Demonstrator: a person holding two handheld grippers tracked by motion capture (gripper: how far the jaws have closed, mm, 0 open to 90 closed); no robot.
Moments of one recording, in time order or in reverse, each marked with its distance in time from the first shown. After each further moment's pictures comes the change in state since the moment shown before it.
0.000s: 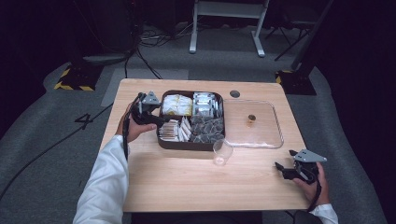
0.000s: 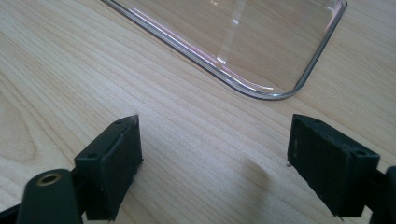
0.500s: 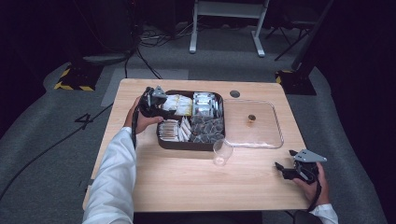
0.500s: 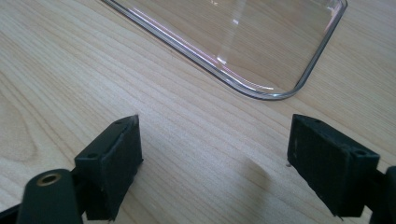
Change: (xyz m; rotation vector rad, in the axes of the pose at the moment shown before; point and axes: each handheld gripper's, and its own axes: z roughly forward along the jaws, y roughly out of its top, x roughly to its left) left arm 0.016 0.016 0.033 0.050 0.030 -0.004; right arm 0.000 0.000 0.000 0.000 0.001 0.000
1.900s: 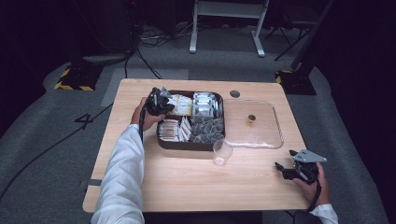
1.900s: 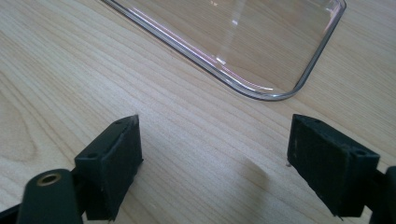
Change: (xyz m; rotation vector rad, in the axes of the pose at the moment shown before) left arm 0.010 -0.002 0.034 0.068 0.006 0.016; right arm 0.000 0.000 0.000 -0.003 -0.005 -0.008
